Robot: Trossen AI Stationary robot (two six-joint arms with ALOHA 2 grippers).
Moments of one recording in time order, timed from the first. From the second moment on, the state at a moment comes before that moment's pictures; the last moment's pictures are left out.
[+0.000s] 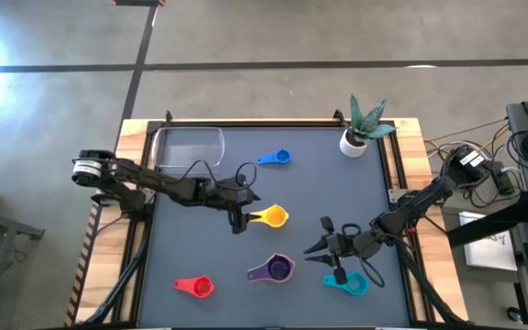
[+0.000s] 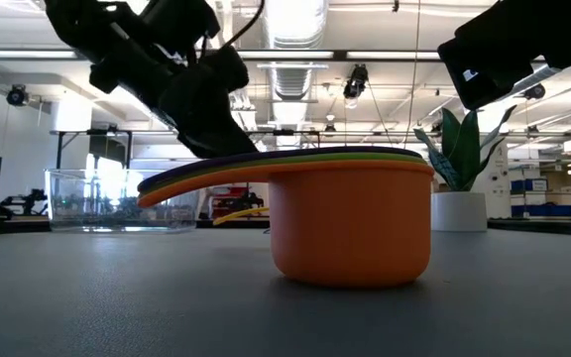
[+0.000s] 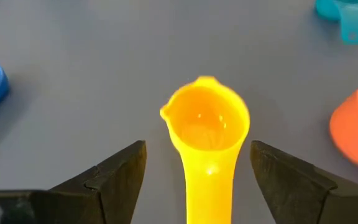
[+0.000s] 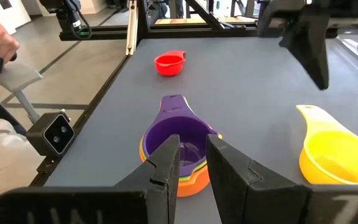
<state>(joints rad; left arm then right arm) -0.03 1.55 0.71 0.23 -0.04 -0.10 0.60 1.39 0.51 0.57 0.37 0.23</state>
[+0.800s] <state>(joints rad) -0.03 1.73 0.87 0.09 -0.04 -0.05 0.60 1.39 0.50 0.57 0.37 0.23</state>
